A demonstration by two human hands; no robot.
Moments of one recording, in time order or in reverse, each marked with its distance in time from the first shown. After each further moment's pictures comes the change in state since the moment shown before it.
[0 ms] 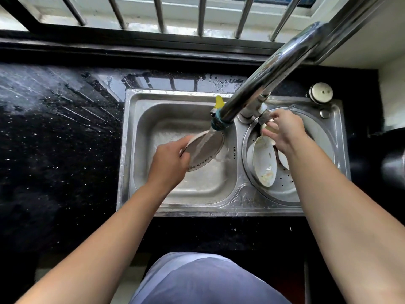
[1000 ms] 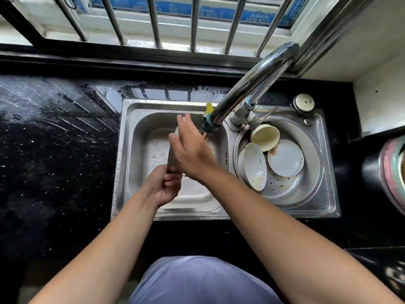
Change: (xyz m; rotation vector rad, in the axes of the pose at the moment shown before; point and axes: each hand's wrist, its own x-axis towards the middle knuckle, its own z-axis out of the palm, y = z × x) left_hand -0.020 0.008 -0.005 -1.680 -0.291 -1.153; right_hand -0.145 0.058 0.119 -0.739 -0.488 -0.710
